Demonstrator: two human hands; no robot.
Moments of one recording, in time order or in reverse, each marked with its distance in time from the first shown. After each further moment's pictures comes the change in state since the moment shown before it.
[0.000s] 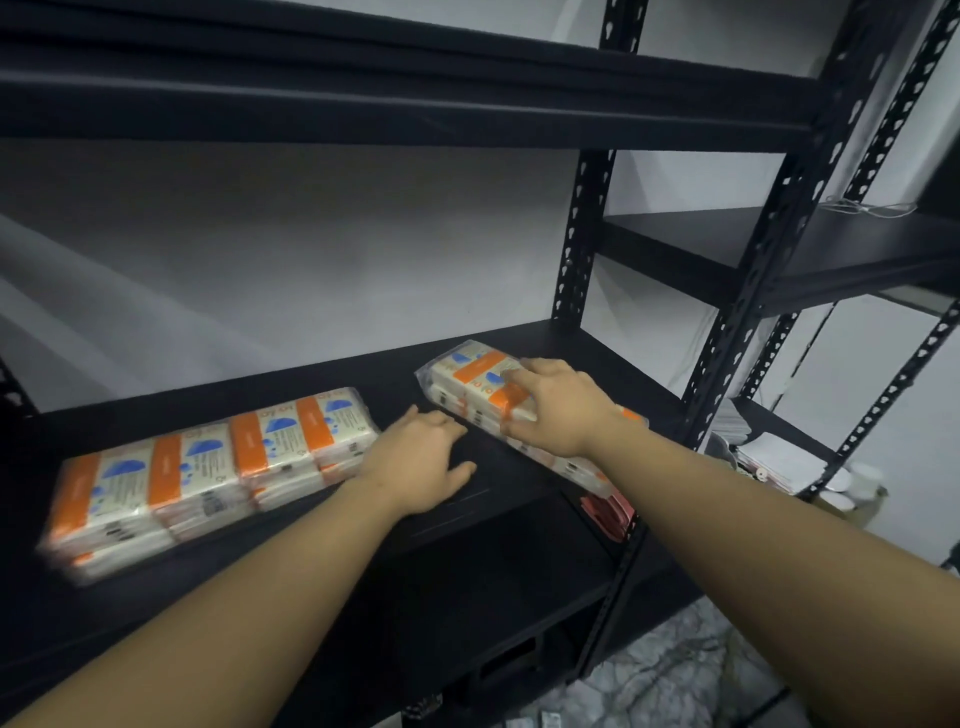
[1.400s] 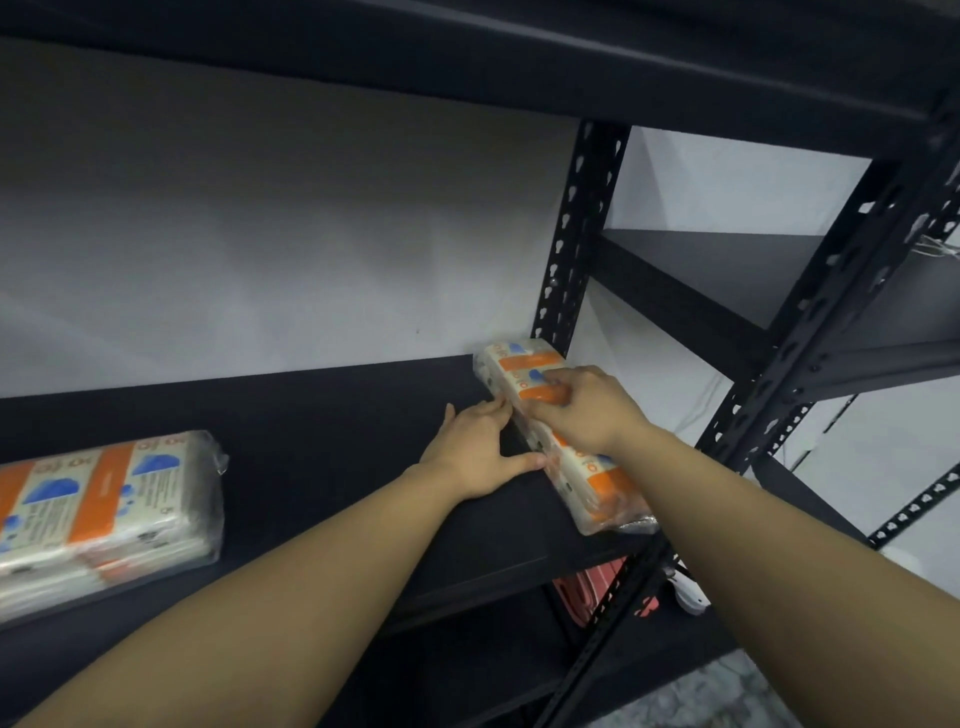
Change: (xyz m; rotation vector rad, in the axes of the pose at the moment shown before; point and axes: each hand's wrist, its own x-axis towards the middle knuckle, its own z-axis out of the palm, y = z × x) left_hand 0.226 0.081 0.079 -0.385 -0.045 -0.071; right_hand 0.111 0.183 0.018 0.295 -0.033 0.224
